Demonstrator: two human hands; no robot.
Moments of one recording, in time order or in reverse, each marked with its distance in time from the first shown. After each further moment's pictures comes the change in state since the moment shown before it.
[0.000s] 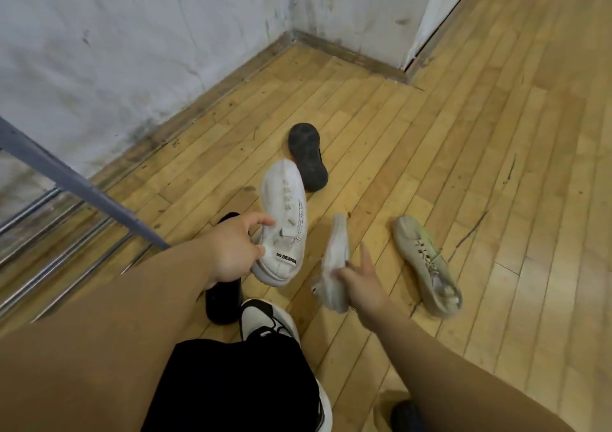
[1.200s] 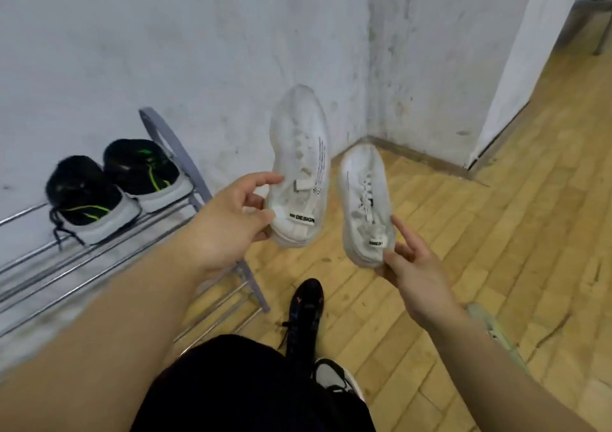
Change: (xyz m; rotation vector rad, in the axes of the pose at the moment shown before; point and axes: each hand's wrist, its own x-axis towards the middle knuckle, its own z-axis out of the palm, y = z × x) left_hand -0.197 0.059 -0.139 -0.334 0.472 0.451; right_hand -0.154 -0.207 0.061 0.172 -0.168 -0.564
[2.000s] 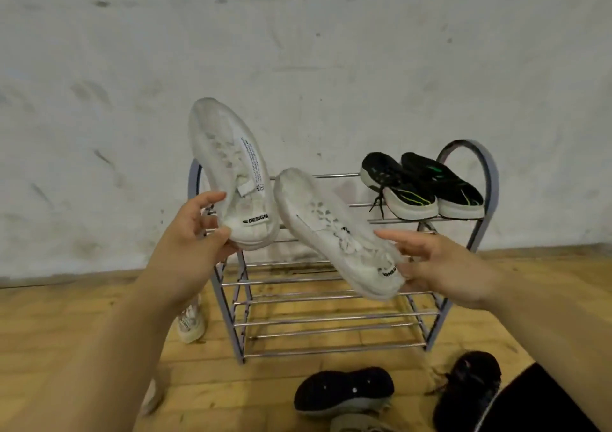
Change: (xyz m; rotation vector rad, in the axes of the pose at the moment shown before) left_hand -0.325 -0.119 -0.273 -0.222 0.988 -0.013; right_hand -0.109 -0.060 0.330 -0.477 -1.192 0.011
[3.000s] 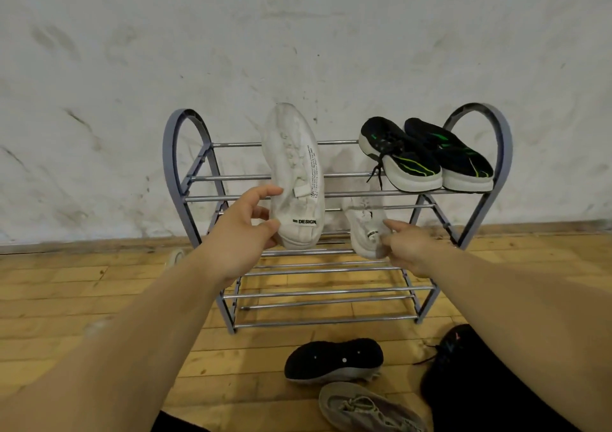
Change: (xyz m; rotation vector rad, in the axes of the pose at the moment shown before) left_hand 0.017 -0.046 0.066 0.132 -0.244 -0.148; right_hand 0.106 0.095 -0.014 -0.052 0.411 0.430
